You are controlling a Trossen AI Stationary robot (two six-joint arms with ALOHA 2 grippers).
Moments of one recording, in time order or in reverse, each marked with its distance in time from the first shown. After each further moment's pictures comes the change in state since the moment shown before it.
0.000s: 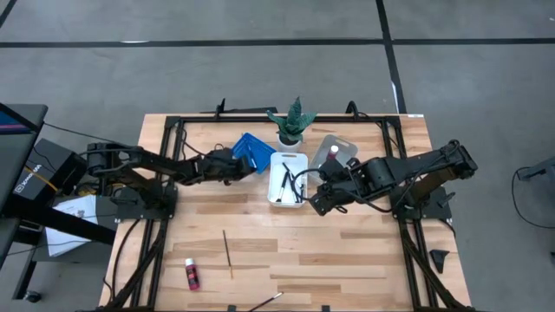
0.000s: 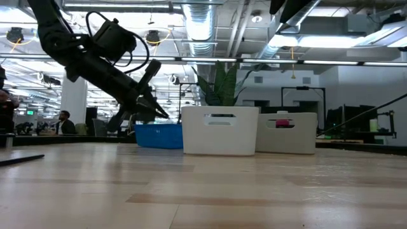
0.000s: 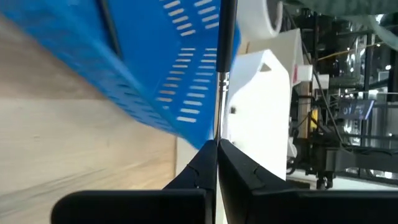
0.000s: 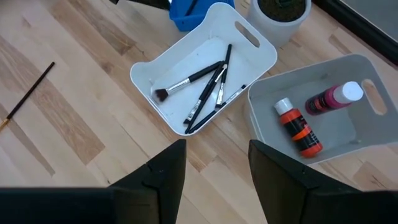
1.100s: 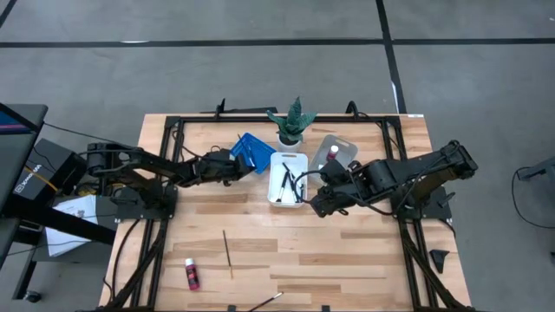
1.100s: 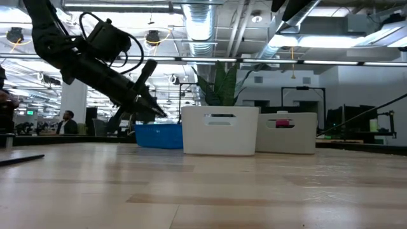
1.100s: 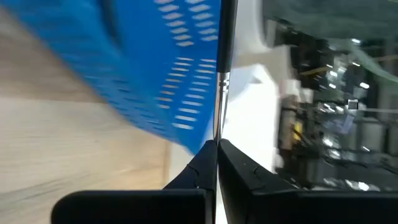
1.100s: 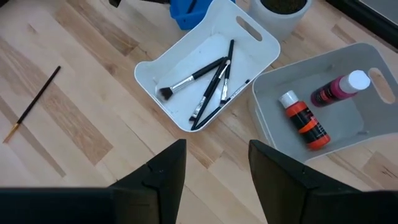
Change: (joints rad) left arm -0.006 -0.001 -0.048 0.100 -0.036 -0.062; right arm 0.018 0.000 0.000 -0.004 0.000 0.067
